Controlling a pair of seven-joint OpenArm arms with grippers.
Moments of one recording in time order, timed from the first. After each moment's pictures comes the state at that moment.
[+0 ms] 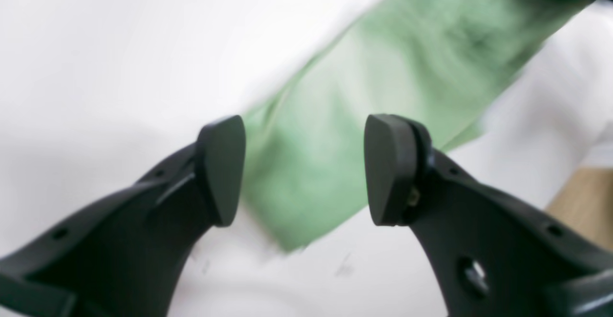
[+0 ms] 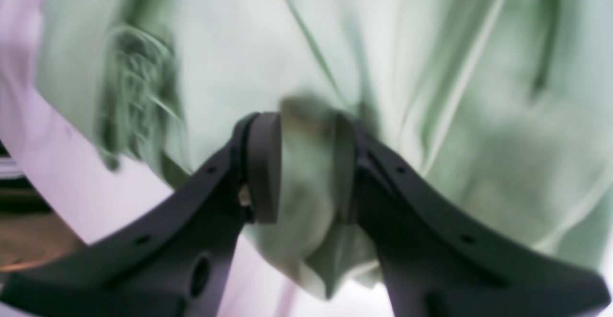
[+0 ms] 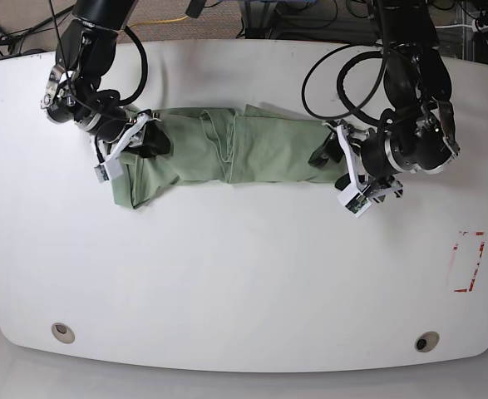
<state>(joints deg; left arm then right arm) -2.0 -7.3 -9.4 108.1 -34.1 -42.8 80.1 -6.0 5.6 26.6 94.1 42.8 40.9 -68.1</state>
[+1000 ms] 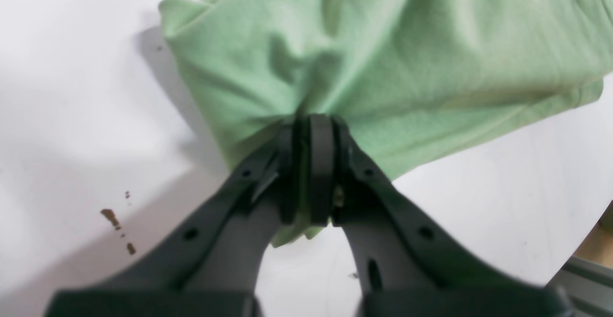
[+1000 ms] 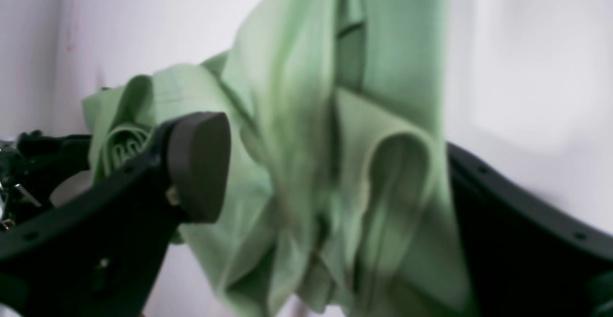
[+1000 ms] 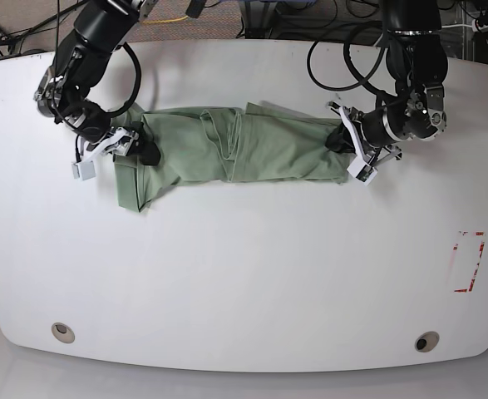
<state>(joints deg) 5.4 -9.9 -9.6 92.7 -25.4 -42.8 57.1 0.7 2.0 40.5 79.3 45.8 41.4 -71.7</state>
